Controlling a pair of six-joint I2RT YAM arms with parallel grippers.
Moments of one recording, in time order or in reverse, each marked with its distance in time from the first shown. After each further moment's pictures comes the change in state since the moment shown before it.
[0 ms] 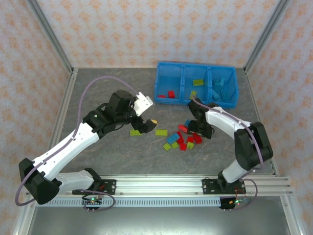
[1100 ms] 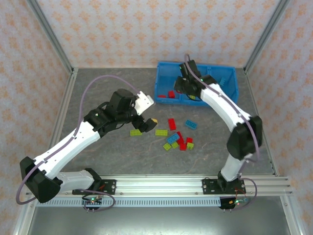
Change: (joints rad) left arm -0.002 0.016 0.025 -0.011 -0.027 0.006; right arm 0.046 0.194 0.674 0.206 0.078 -0.043
